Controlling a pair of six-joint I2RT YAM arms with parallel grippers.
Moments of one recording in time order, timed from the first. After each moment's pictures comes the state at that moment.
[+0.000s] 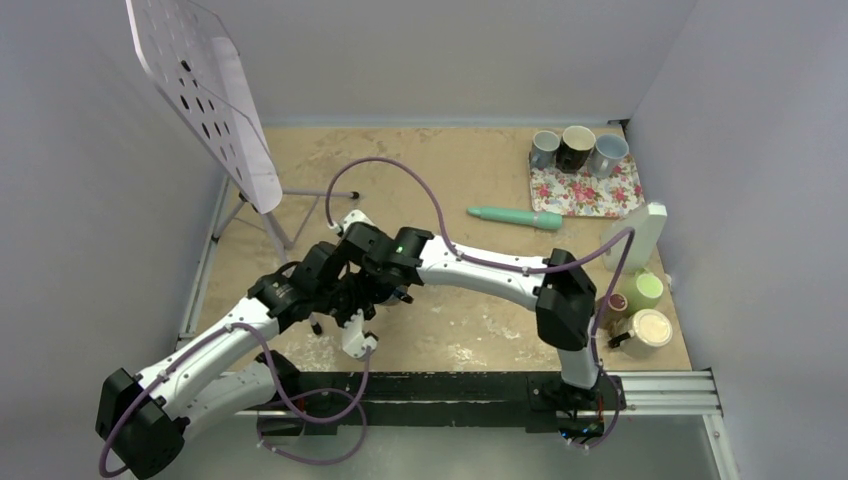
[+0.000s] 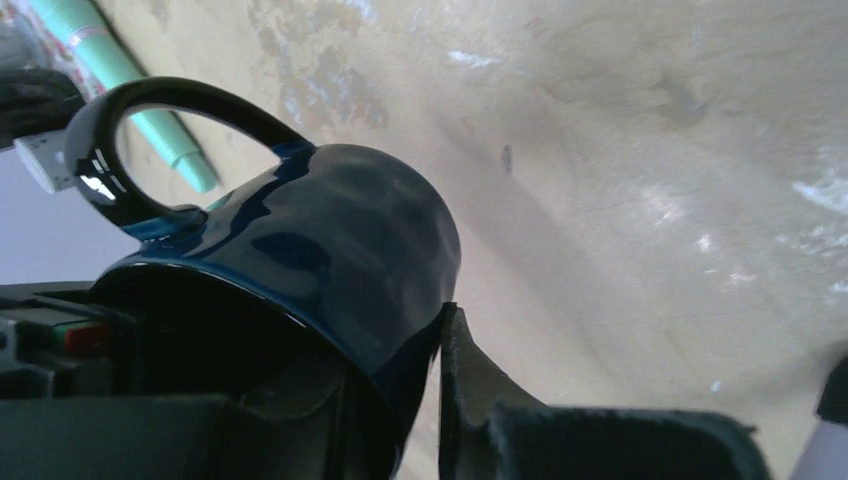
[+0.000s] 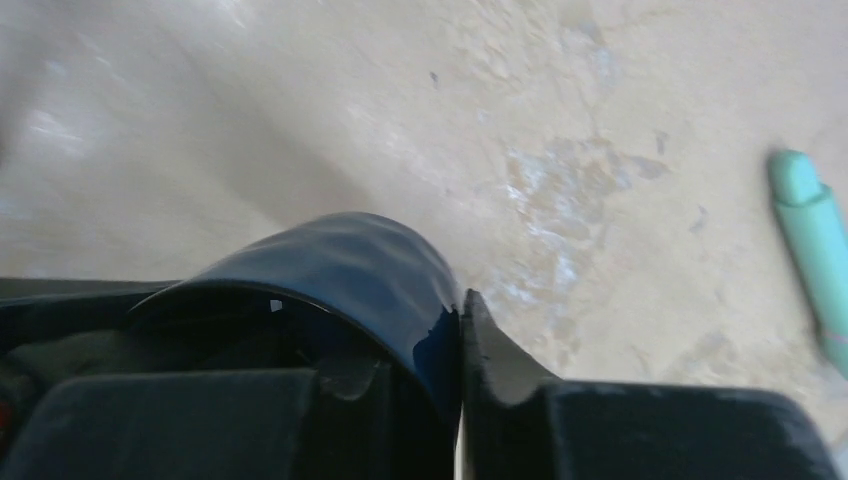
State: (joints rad) left arm -0.63 0.90 0.63 -0.68 0.38 1.87; right arm 1.14 1.93 1.72 -0.82 0.40 0.25
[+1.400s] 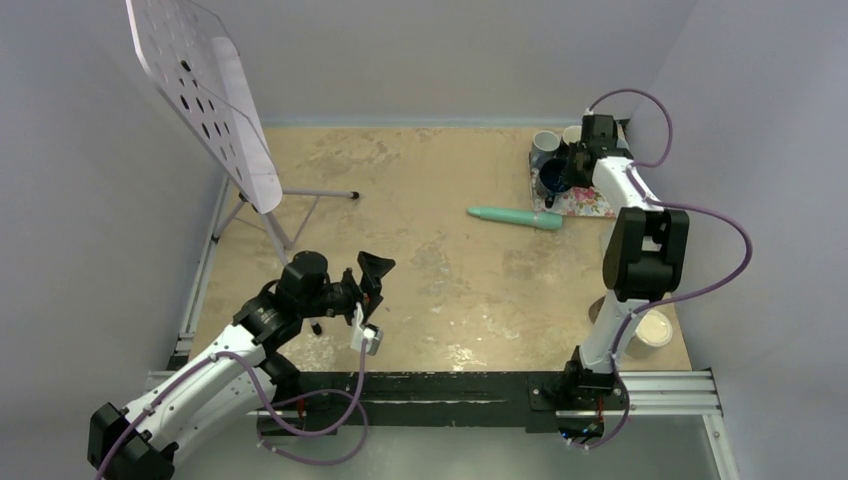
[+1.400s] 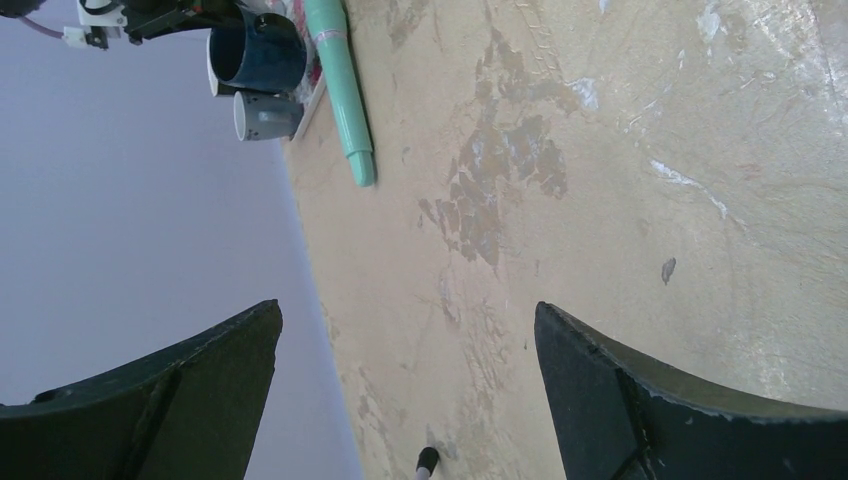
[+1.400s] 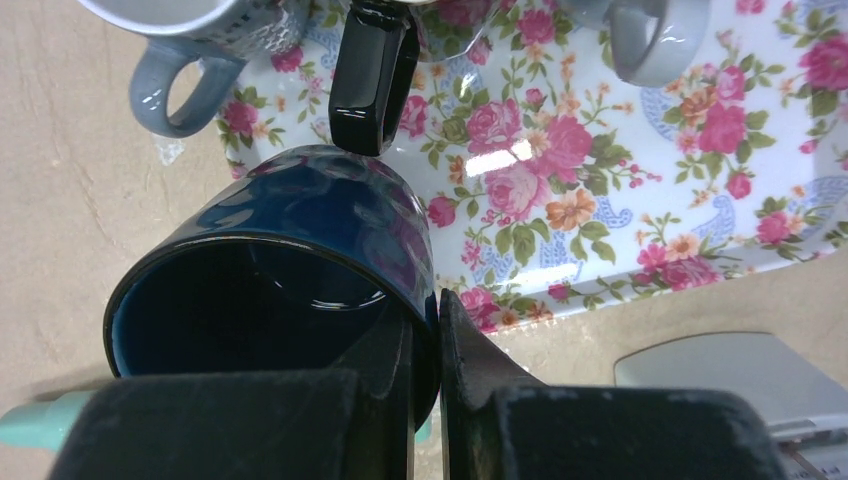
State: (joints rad) left arm -0.64 0.70 0.48 -0.30 0.55 1.50; right arm -0.06 1.89 1.52 -0.48 0.15 0.16
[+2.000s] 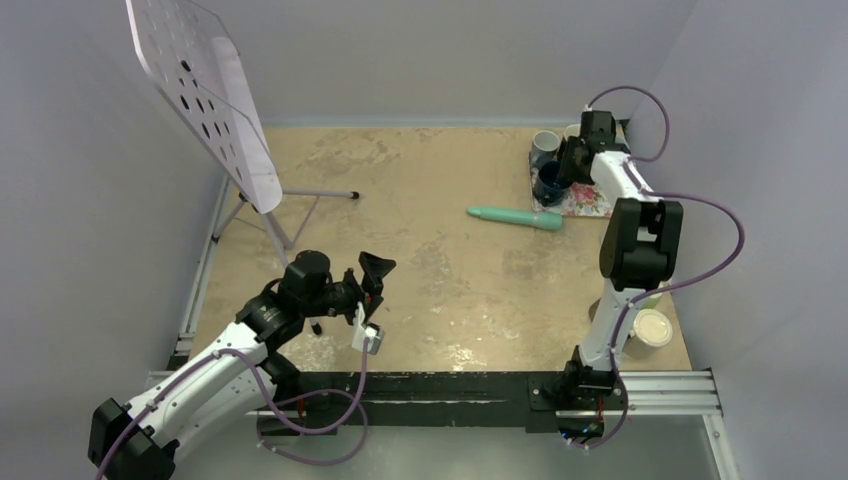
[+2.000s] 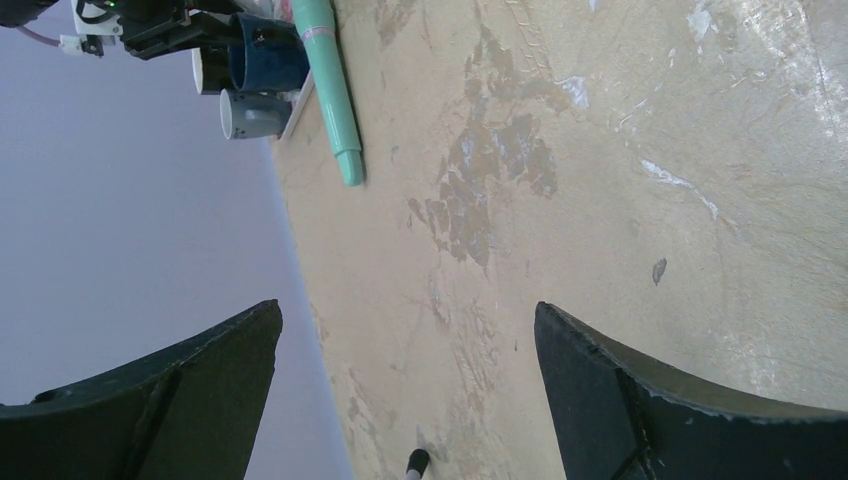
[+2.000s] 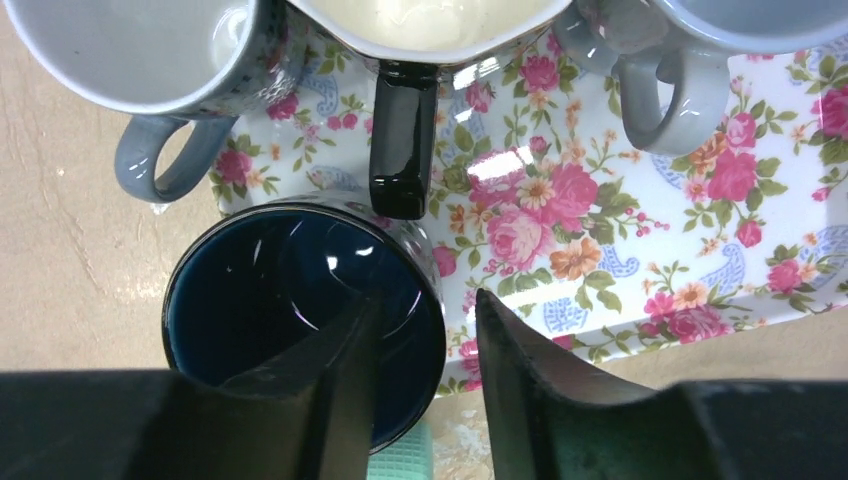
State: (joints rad) left arm -0.64 0.73 0.48 -0.29 0.55 1.50; right arm -0.08 2.01 1.61 -0.47 0.14 0.16
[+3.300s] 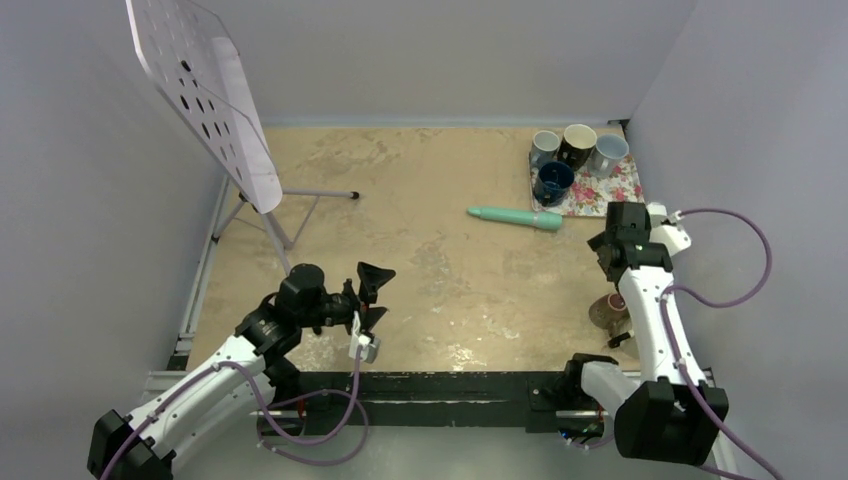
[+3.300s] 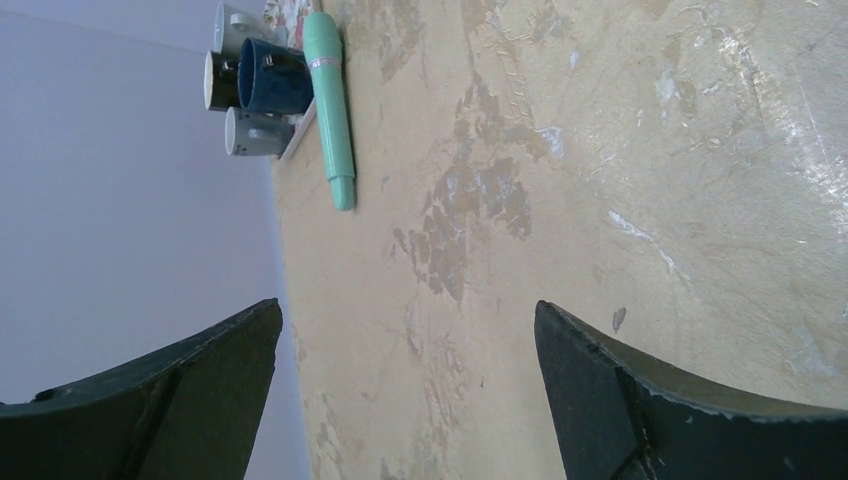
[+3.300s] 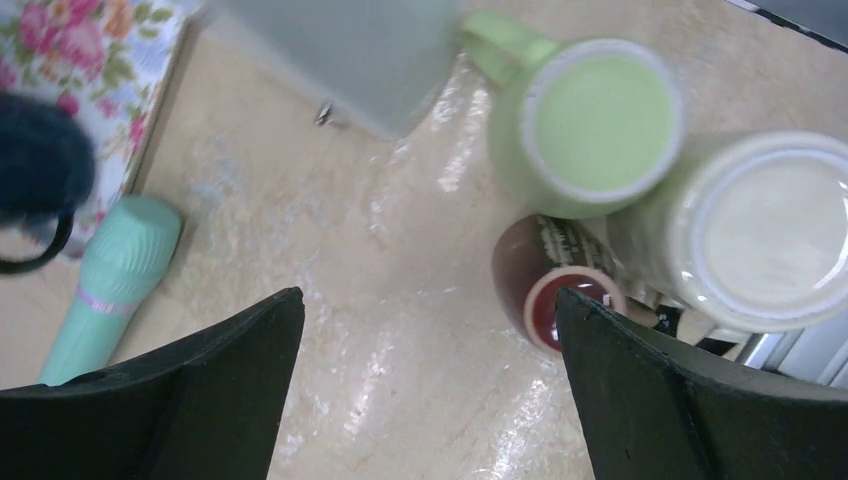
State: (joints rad) left arm -0.64 0.63 0.36 -0.18 0.62 1.39; right arm -0.08 1.03 0.86 -0.83 0.53 0.89
